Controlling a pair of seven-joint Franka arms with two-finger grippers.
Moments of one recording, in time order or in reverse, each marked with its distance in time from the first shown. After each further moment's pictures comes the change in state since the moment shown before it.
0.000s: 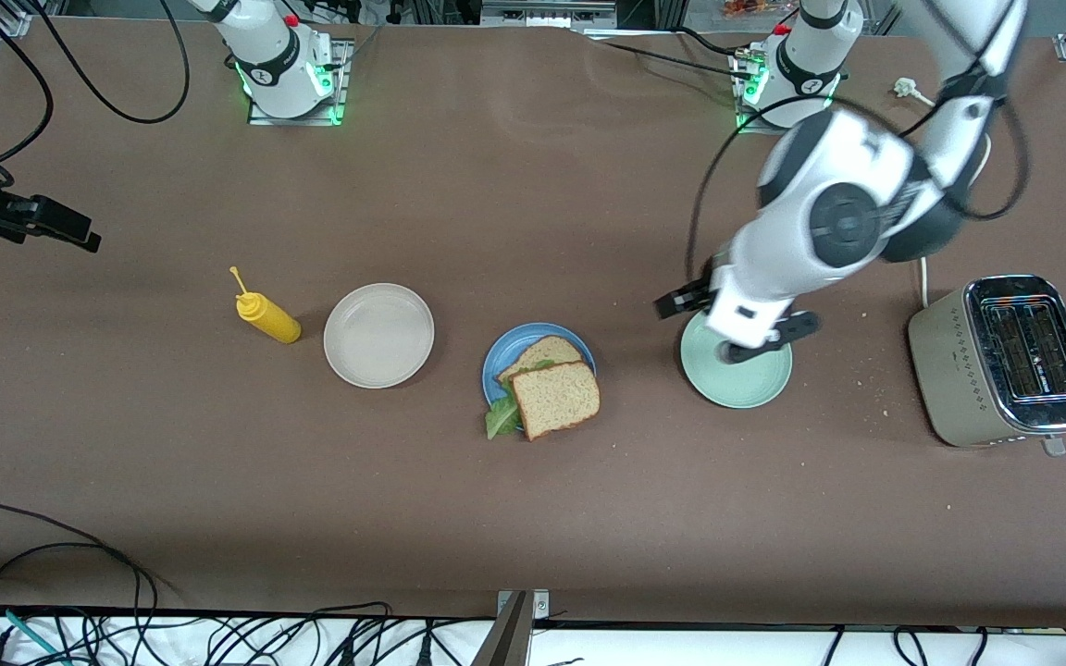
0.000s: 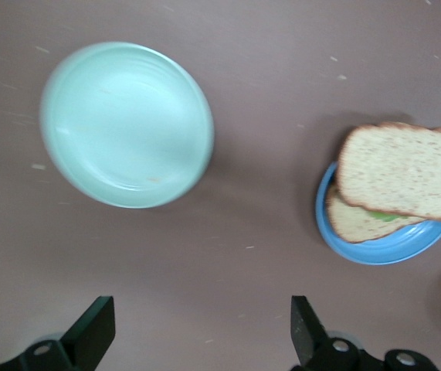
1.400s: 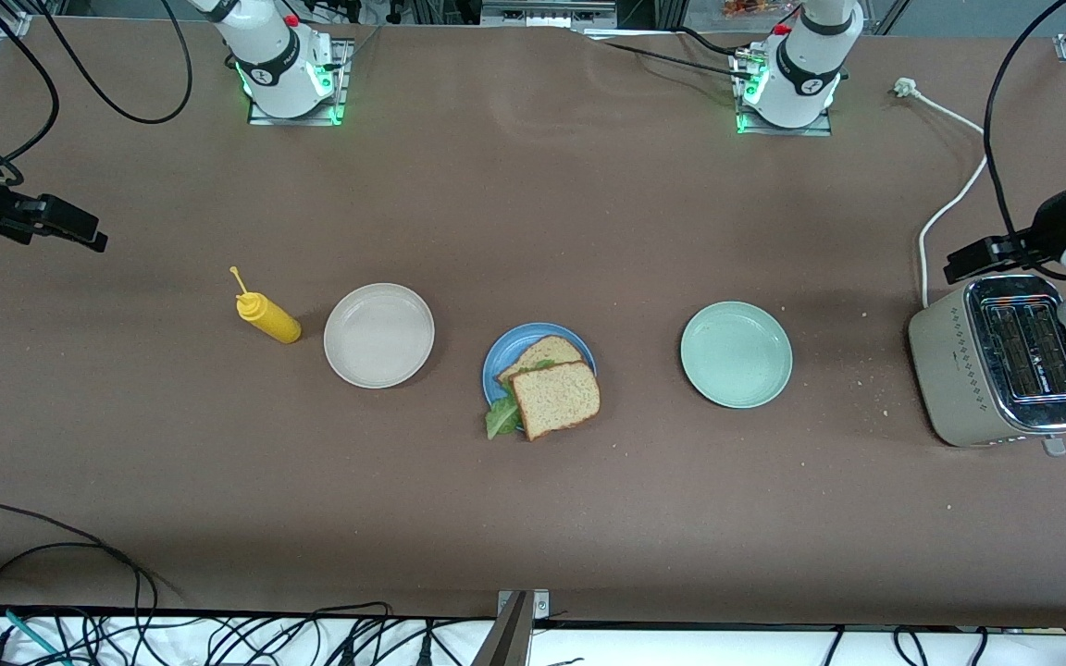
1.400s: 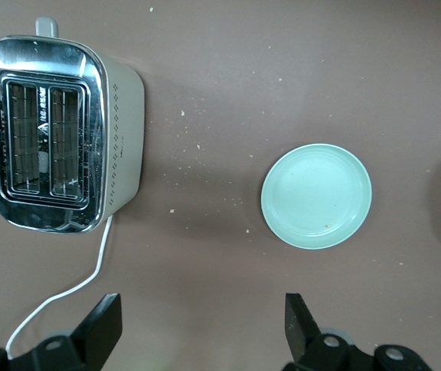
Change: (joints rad) left arm 0.383 -0.155 -0.001 0.183 0.152 -0.318 0.554; right arm 0.003 0.000 0.013 0.003 0.000 0.000 0.000
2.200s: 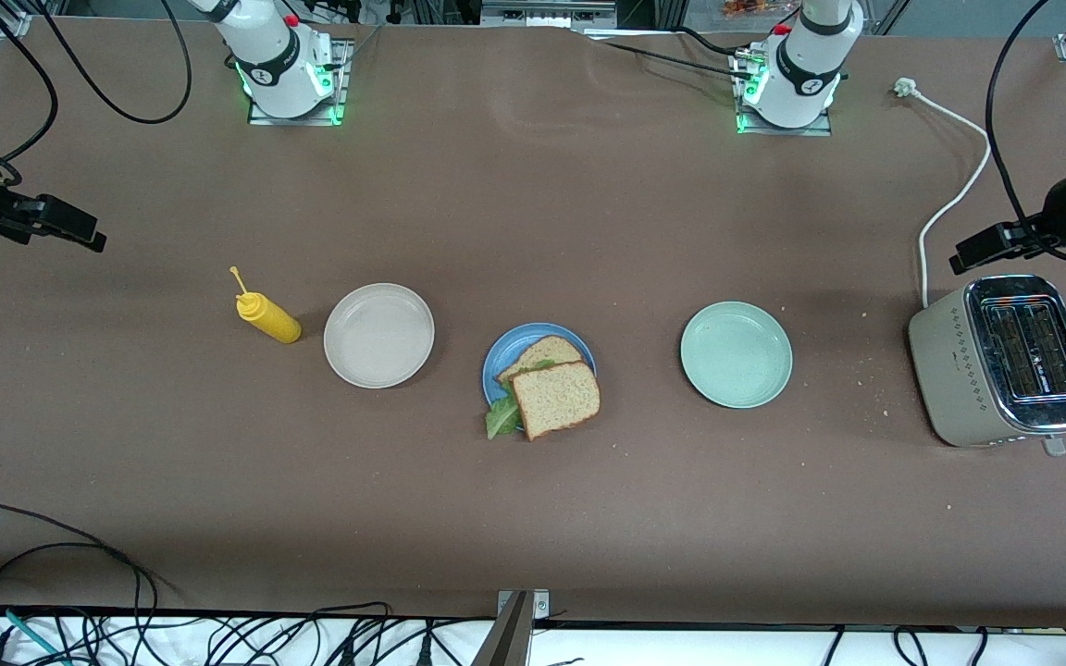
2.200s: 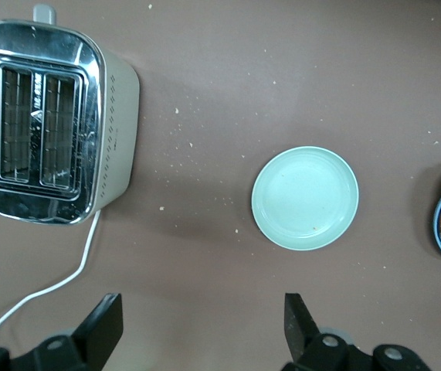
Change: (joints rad) left arm -0.161 -0.089 0.223 -0.101 -0.096 0.059 0.012; right arm -0.001 0.000 -0.001 0.000 0.000 0.000 0.000
